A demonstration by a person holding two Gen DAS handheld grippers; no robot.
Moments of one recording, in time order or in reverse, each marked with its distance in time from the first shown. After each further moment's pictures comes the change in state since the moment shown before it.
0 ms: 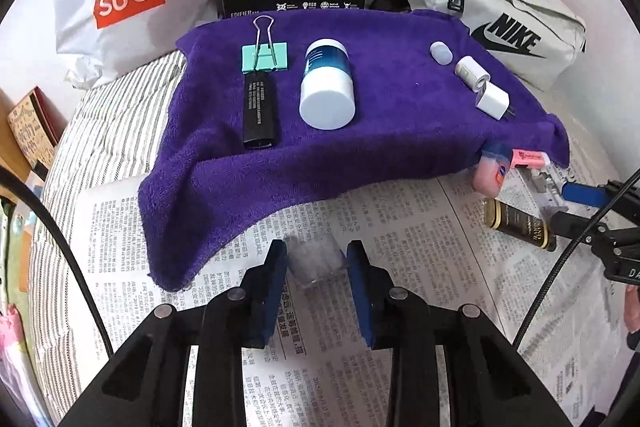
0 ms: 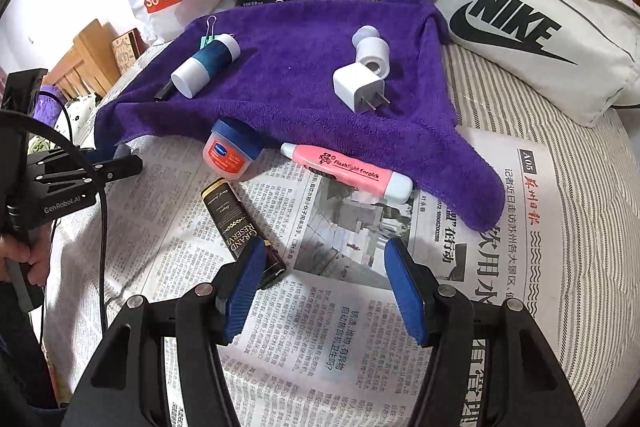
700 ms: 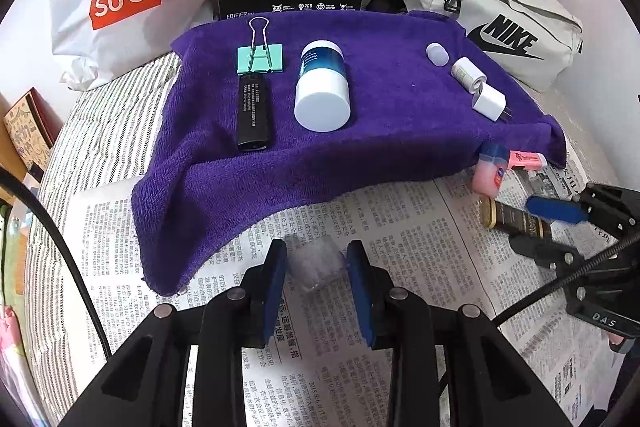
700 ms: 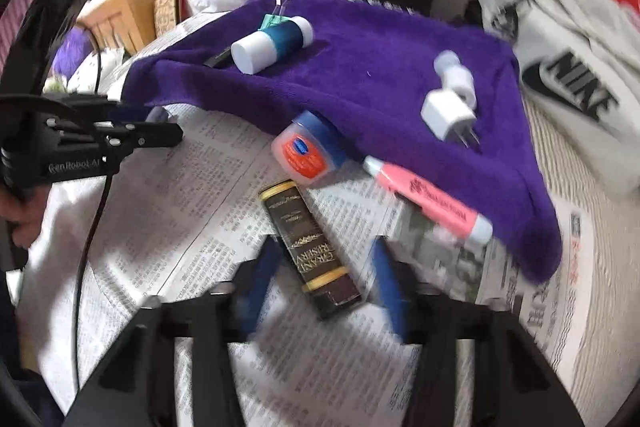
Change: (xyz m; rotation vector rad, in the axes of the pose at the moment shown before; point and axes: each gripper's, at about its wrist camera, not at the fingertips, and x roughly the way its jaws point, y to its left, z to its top) left arm 0.000 0.002 0.001 -0.005 -0.007 -0.033; right arm 0.020 0.053 0.001 -0.237 -0.042 0.012
